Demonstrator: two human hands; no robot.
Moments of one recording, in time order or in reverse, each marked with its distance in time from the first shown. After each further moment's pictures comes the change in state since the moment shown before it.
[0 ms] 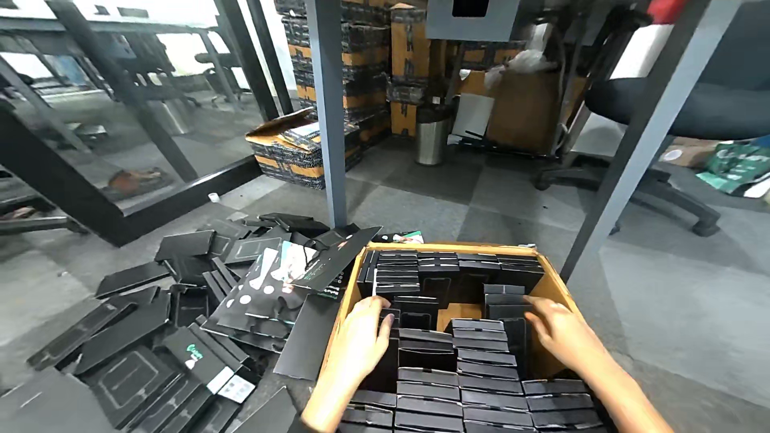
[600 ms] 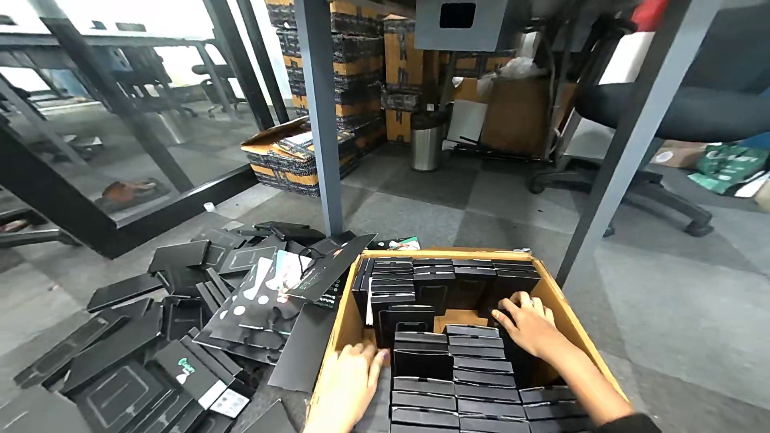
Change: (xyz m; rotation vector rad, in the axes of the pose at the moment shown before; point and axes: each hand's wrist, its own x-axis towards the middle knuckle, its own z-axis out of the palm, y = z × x) left_hand -0.038 -0.007 0.018 0.242 -0.125 -0.064; right_hand 0.036 -0.021 0.012 -0.083 -0.335 0.181
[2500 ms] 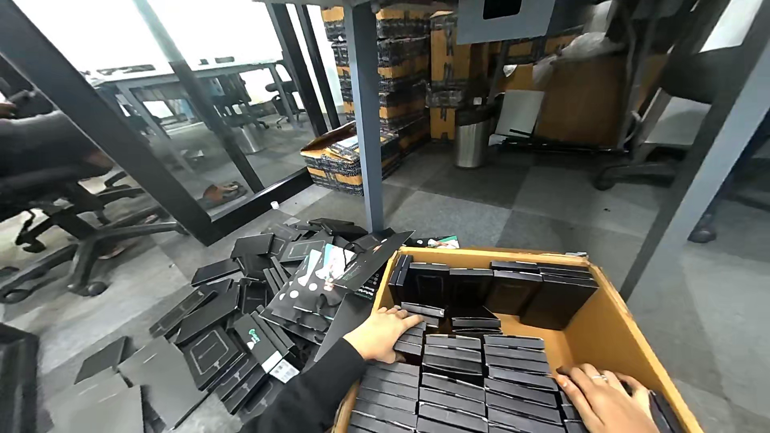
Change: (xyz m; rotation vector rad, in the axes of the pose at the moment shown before) left_hand 0.066 -0.015 -0.039 0.236 -0.485 0.263; right_hand -0.081 0.028 0.051 0.116 0.132 -0.186
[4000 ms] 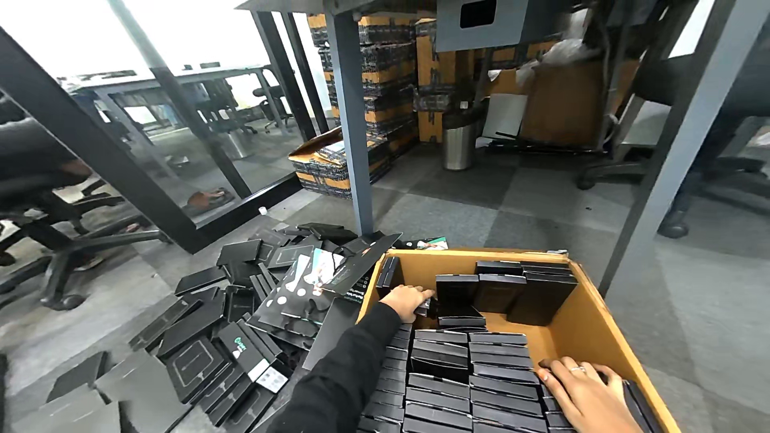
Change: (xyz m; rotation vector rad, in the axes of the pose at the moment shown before) left_hand 0.092 0.011 -0.022 0.122 0.017 -0.002; right_hand 0.001 0.001 0.002 -0.002 0.007 -0.004
